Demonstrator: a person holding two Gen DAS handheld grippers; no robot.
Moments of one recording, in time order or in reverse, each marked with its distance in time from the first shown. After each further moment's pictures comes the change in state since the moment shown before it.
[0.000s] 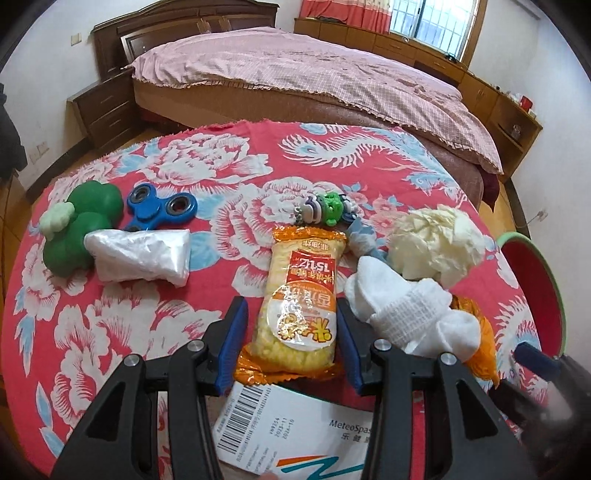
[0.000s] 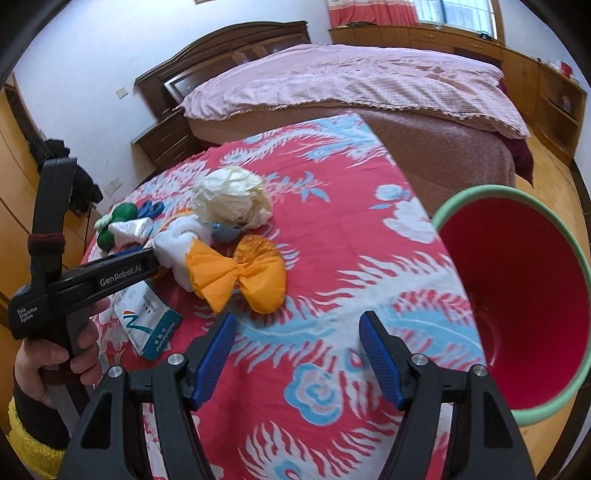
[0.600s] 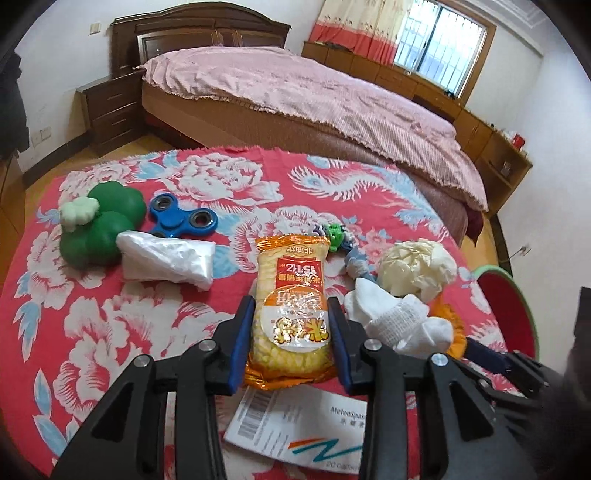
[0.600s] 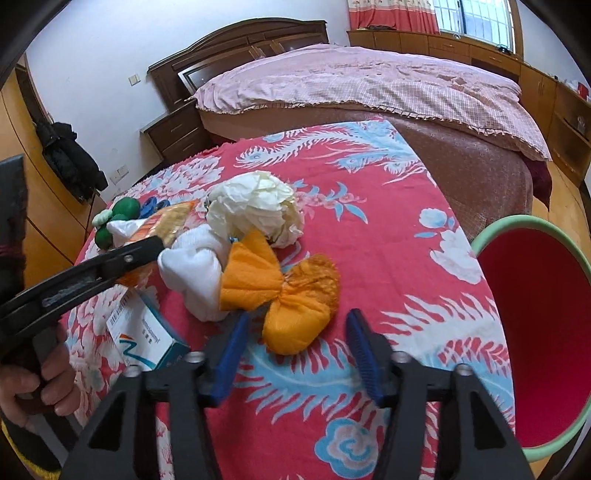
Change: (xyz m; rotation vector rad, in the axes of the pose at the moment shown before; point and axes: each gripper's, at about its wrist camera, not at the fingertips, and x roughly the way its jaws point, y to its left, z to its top) left arm -0.032 0.021 -0.003 -0.093 -0.101 -0.080; right arm 0.027 0.022 0.019 -0.052 -0.004 0.004
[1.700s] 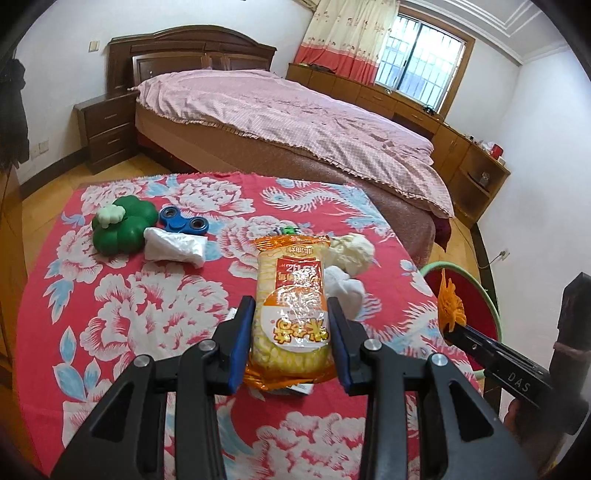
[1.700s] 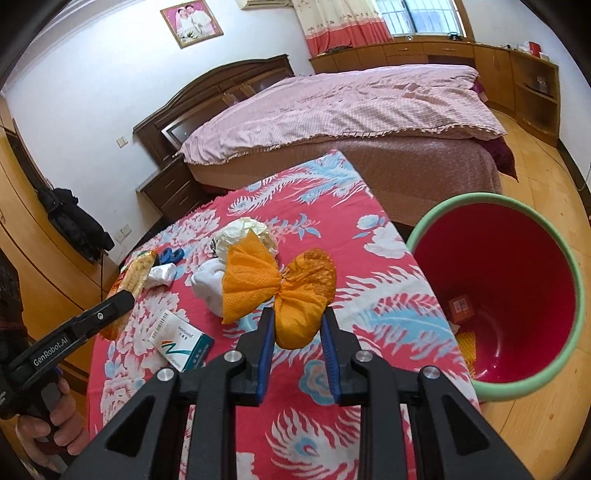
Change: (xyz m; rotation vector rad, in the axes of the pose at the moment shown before) left arm -0.085 -0.029 -0.032 0.029 -0.085 -0.052; right arm -0.084 -0.031 -0.028 0.183 -0.153 0.035
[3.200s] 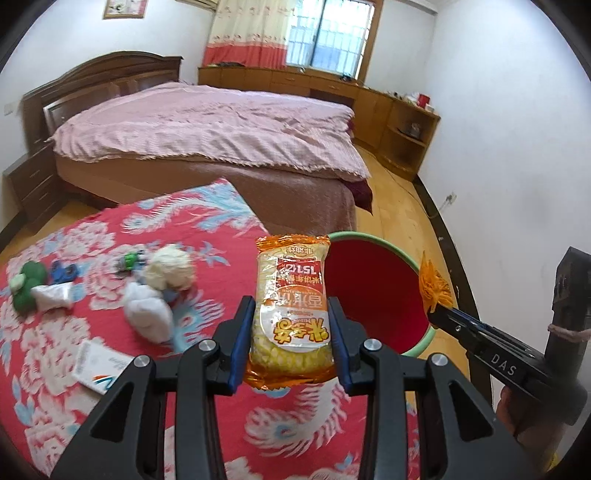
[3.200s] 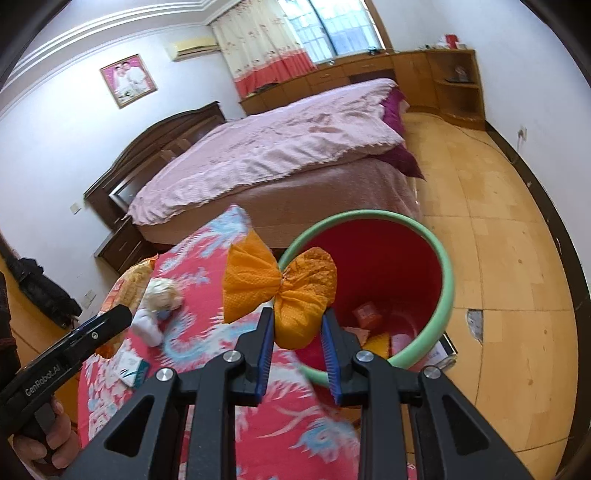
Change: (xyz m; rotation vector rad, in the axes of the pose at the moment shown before) left arm 0.015 -0.164 -0.007 0.274 0.049 -0.177; right arm -0.094 -0.113 -0.017 0.204 -0.152 -0.169
